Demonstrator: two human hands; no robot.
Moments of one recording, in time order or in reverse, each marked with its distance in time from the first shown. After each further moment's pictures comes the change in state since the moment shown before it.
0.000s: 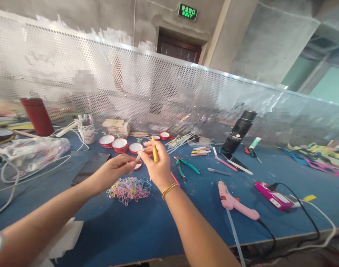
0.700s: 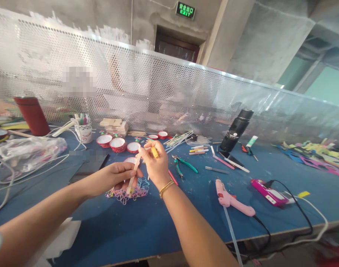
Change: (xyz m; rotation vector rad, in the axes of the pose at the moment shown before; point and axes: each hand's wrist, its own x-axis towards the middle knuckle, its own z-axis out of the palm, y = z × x) left_hand -0.008 0.016 0.002 -0.355 -0.410 -0.183; right_hand 0.001 0.003 0.002 0.117 0.024 0.093
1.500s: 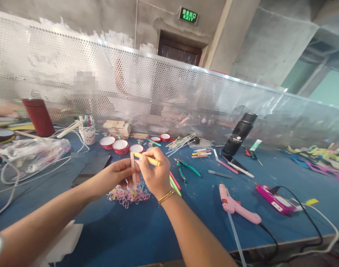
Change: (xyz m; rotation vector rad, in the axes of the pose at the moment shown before) left_hand 0.004 -0.005 0.000 -0.121 0.199 0.006; right_hand -0.017 -0.016 0.005 -0.370 0.021 -0.331
